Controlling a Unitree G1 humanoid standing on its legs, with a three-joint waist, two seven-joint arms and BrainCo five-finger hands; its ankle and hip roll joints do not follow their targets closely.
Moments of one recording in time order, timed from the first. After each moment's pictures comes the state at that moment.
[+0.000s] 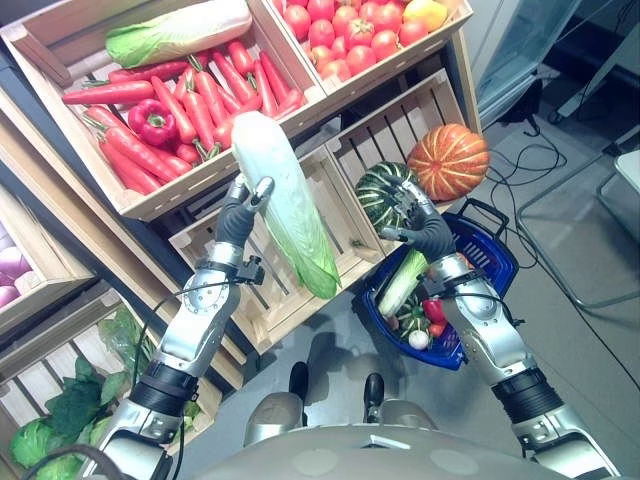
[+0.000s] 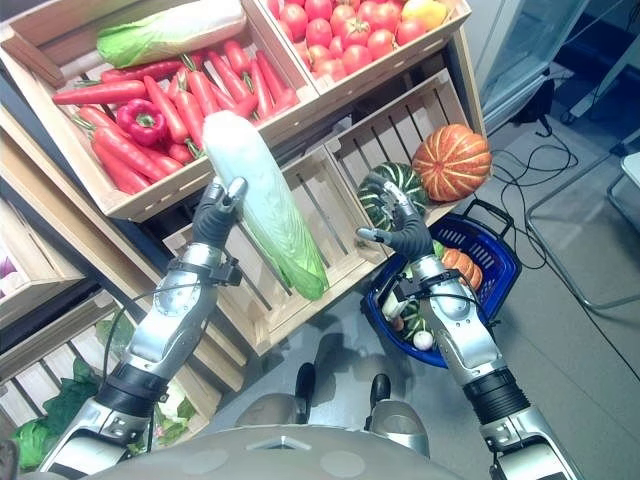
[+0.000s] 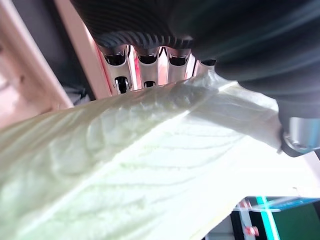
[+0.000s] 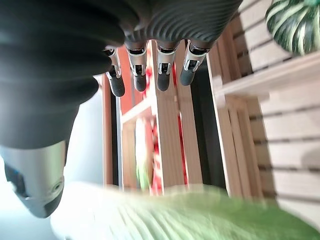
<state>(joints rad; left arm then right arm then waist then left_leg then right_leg) -0.11 0.40 -0.30 -0.07 -0.53 -0.17 0.03 -0.10 -0.46 0.32 0.00 0.45 -0.19 0.20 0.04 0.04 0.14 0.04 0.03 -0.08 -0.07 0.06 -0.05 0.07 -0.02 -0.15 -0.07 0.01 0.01</state>
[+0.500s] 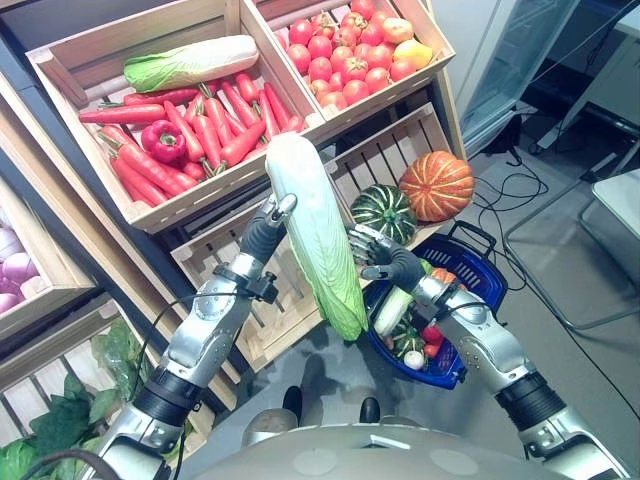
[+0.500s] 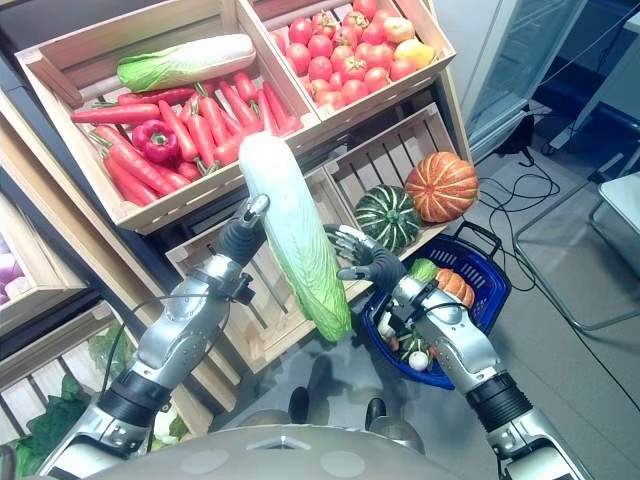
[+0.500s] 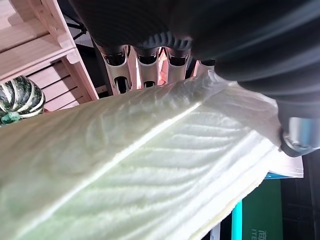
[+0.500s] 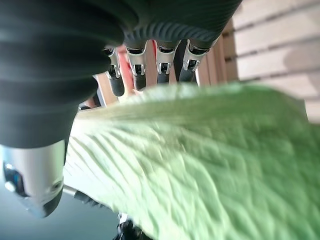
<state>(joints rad) -0.10 0.41 -0.36 -0.11 -0.63 -0.14 -0.08 -0.06 -0.49 0.42 0.01 0.66 -0.01 0.44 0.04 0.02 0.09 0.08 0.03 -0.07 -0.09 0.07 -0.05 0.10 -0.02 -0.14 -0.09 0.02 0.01</state>
